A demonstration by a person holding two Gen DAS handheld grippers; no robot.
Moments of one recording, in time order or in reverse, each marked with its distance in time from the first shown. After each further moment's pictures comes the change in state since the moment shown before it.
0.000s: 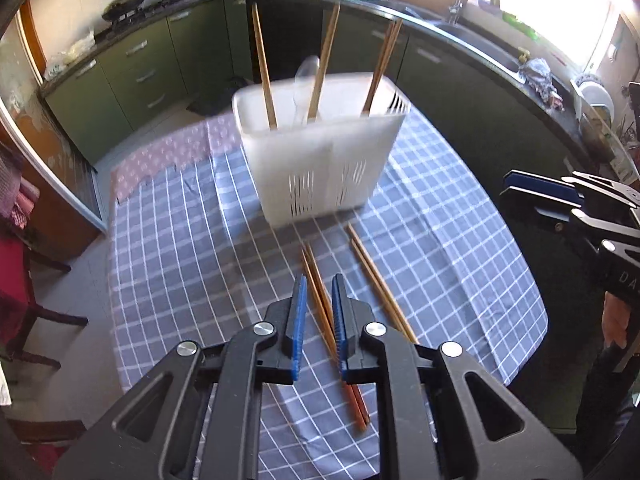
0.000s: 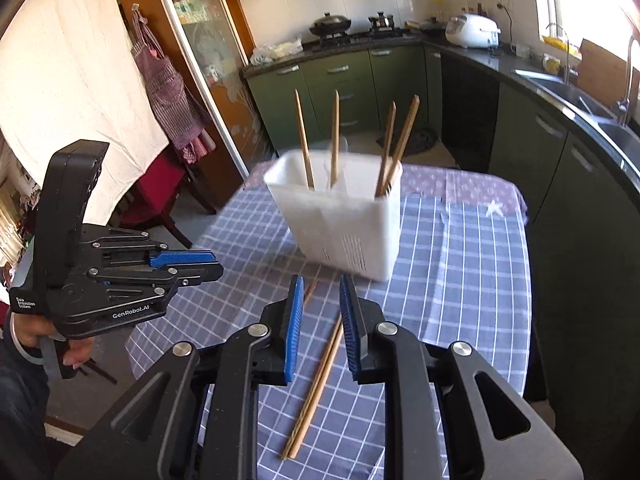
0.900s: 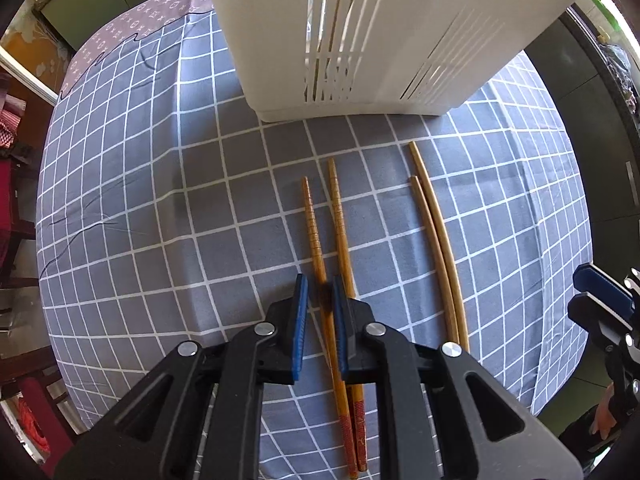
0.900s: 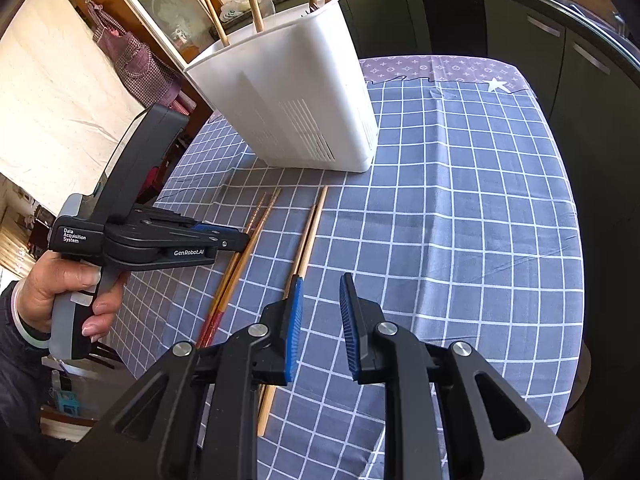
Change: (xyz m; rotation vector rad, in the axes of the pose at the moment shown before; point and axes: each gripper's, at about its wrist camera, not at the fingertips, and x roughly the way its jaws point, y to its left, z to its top) left arm 0.139 0.018 0.000 -0.146 0.317 0.047; right arm 0.072 -0.054 -0.062 0.139 0.176 0.061
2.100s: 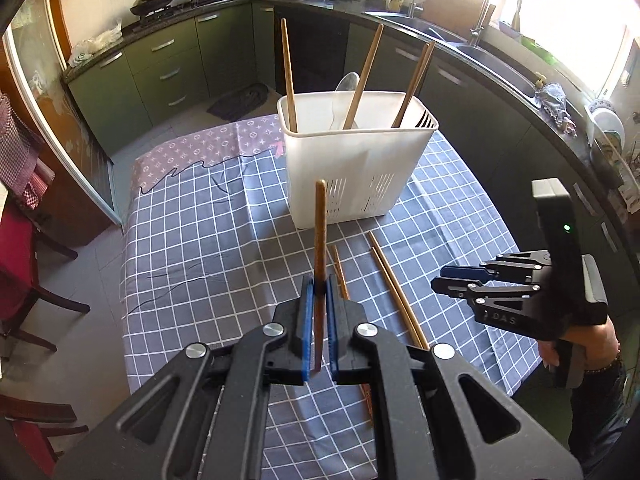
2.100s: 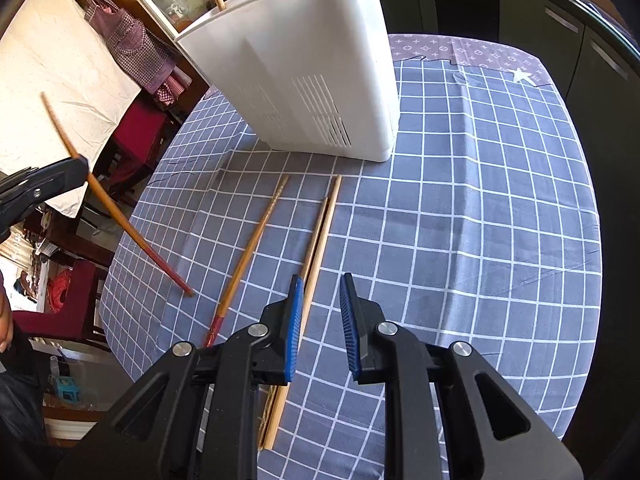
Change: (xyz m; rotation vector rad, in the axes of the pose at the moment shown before) left arm -0.151 0.017 -0.064 0.080 -0.426 -0.020; right arm 0.033 0.015 0.019 -0.021 0.115 -0.020
